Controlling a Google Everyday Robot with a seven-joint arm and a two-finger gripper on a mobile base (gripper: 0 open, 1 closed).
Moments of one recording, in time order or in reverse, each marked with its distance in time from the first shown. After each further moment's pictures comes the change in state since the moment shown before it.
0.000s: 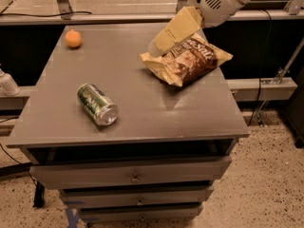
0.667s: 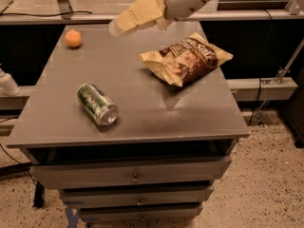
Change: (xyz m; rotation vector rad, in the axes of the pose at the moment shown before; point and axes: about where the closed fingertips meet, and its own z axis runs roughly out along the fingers) arm -0.061 0.022 0.038 -0.157 -0.123 0.112
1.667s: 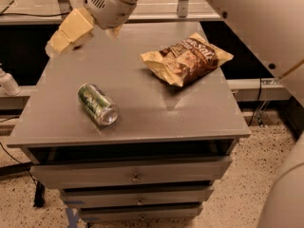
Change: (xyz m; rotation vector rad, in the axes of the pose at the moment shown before) arm -0.032 0.063 0.102 0.002 0.205 -0.087
